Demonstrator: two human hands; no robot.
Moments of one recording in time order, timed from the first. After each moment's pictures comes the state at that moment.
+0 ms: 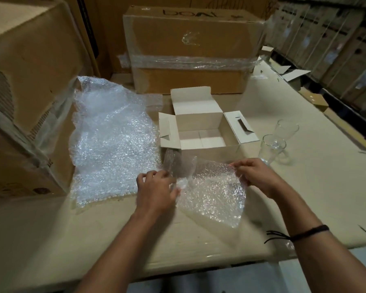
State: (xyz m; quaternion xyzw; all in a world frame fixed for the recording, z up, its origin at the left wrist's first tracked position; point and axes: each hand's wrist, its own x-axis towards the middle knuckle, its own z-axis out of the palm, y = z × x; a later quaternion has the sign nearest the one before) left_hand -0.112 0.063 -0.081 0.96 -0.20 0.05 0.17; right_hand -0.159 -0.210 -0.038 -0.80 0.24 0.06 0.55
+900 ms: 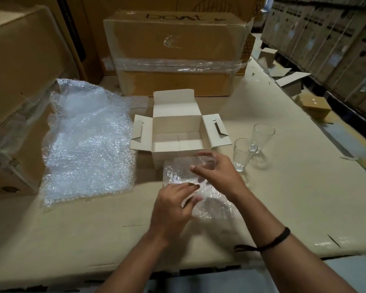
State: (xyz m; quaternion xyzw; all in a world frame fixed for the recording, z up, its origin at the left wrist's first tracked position) left_hand -0.173 -0.043 -0.077 0.84 -0.29 0.14 0.44; right_hand -0.163 -0.211 -0.028 -0.81 0.11 -0.01 0.58
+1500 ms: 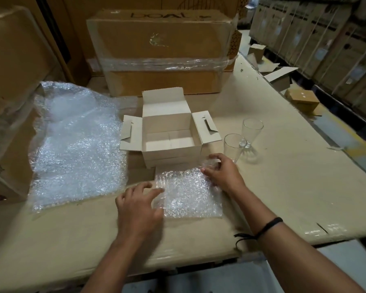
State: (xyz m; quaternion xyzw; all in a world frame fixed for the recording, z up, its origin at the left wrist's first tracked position) left_hand -0.166 0.004 -0.083 0.97 -0.16 0.08 0.19; right_hand -0.162 -0.248 -0.066 -0.82 0.22 -0.04 0.52
